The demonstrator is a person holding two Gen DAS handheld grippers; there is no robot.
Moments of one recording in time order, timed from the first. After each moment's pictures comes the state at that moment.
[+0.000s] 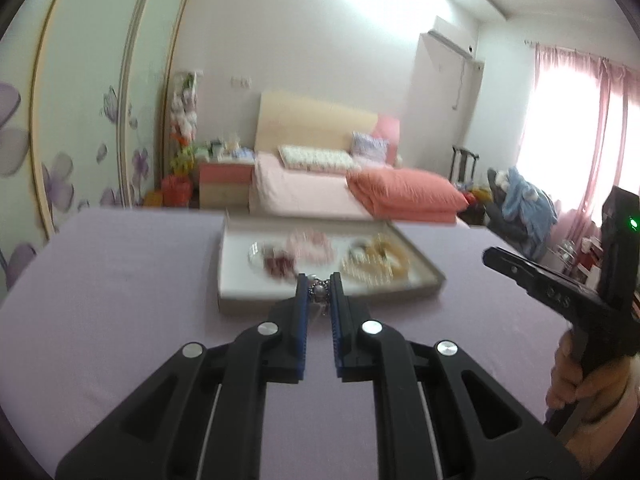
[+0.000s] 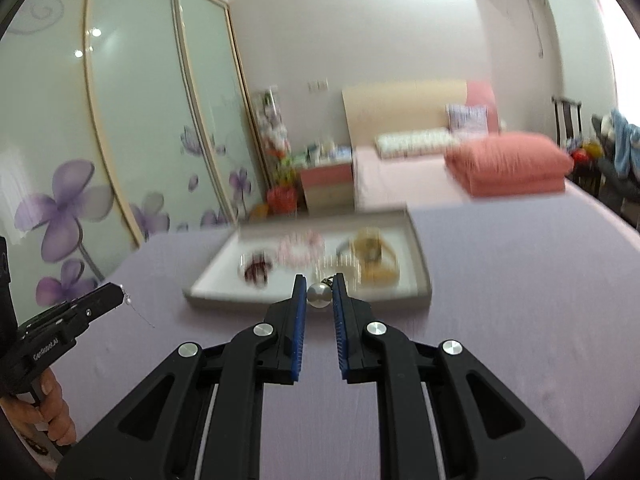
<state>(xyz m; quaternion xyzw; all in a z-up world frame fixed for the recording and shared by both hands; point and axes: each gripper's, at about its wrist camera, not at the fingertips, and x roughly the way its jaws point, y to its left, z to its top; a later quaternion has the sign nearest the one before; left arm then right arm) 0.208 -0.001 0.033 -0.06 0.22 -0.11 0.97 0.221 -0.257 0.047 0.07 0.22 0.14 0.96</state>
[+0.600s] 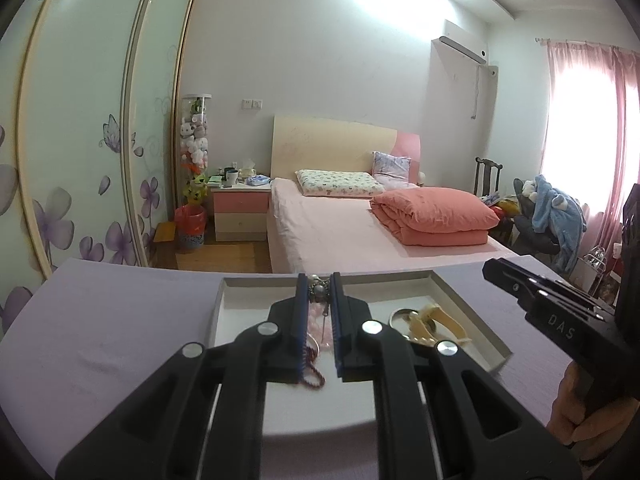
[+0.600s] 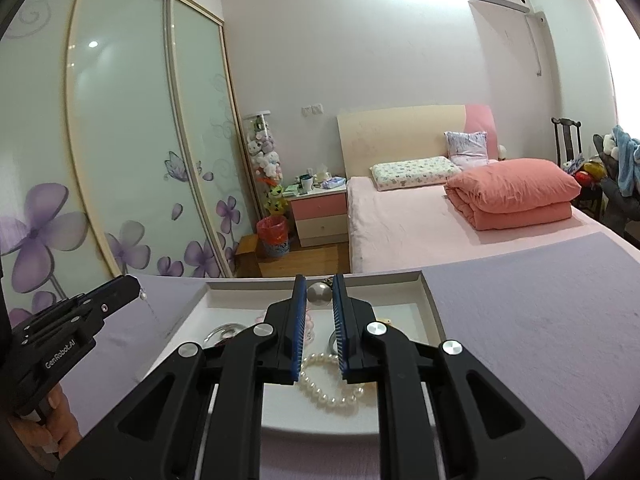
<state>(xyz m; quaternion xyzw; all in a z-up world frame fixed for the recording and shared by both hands) 0.336 -0.029 0.032 -0.03 0.20 -0.07 0.98 0.332 -0.243 0.028 0.08 0.20 0.13 0.97</state>
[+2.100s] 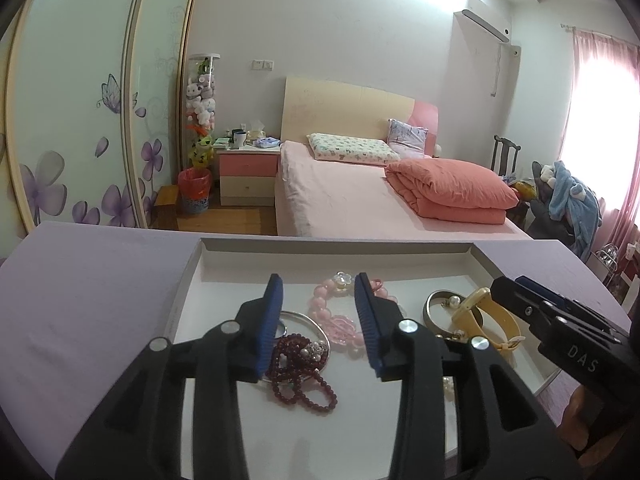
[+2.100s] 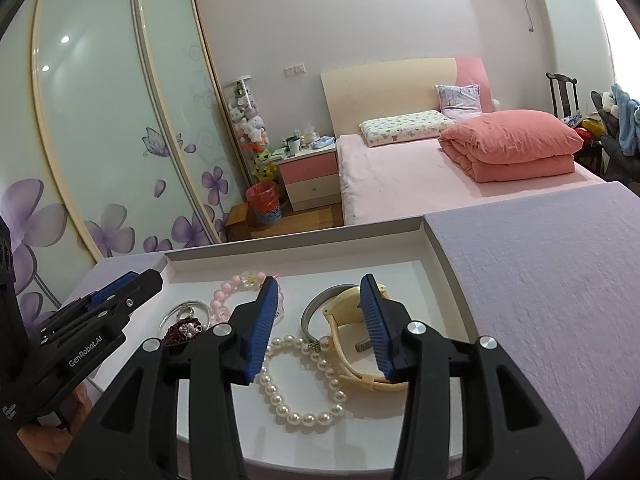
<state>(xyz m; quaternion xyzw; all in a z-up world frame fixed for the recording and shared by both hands) 0.408 -0.034 -0.031 -0.05 0.26 -0.05 0.96 0.378 -0.240 -0.022 0.10 0.27 0.11 0.95</state>
